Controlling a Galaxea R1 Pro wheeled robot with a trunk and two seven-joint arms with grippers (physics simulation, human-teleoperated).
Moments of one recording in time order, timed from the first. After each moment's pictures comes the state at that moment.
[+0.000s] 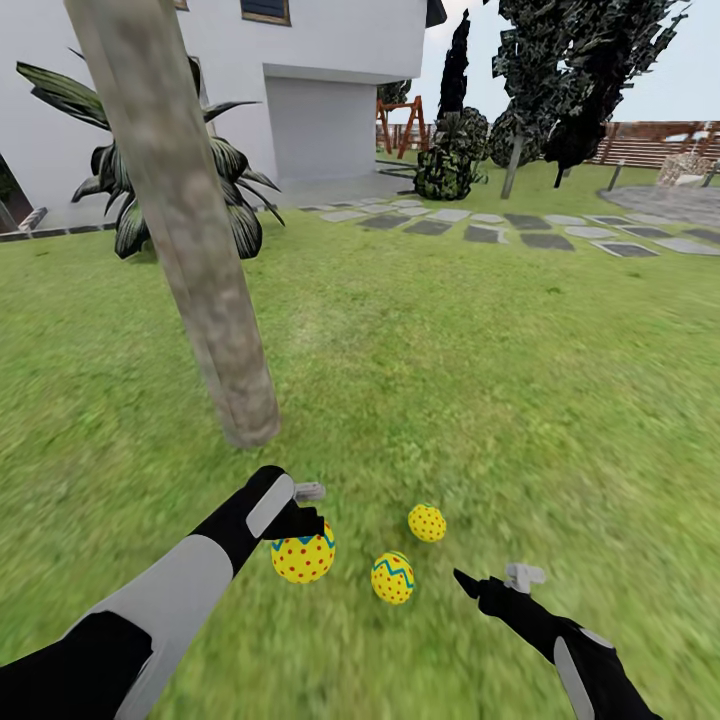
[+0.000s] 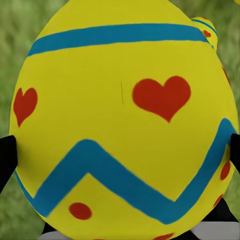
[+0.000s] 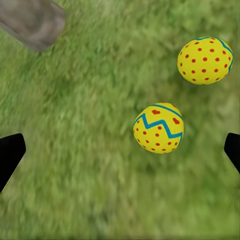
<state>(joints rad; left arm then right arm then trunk) -0.91 -0.08 -0.38 -0.56 0.77 0.94 0.45 -0.35 -0.03 -0.34 -0.82 -0.07 0.23 0.61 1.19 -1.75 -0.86</state>
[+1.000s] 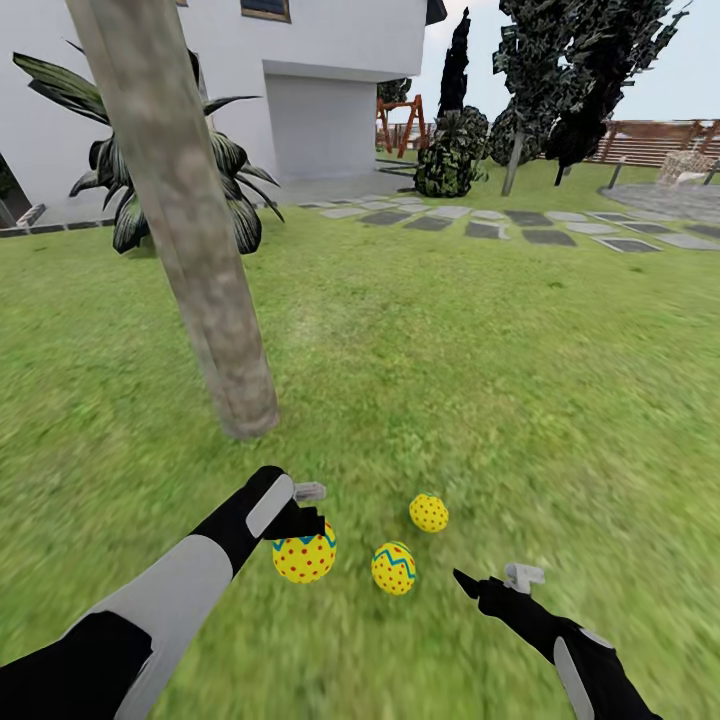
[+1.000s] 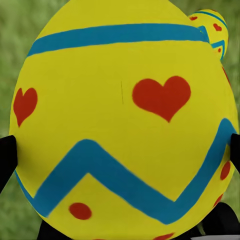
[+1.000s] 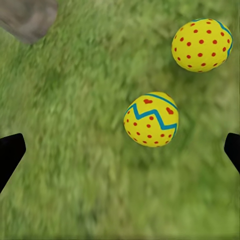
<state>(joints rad) -0.91 -0.08 -0.38 -0.56 0.77 0.94 0.44 -0.35 -0.03 -0.34 -0.82 -0.07 0.23 0.61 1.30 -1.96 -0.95</state>
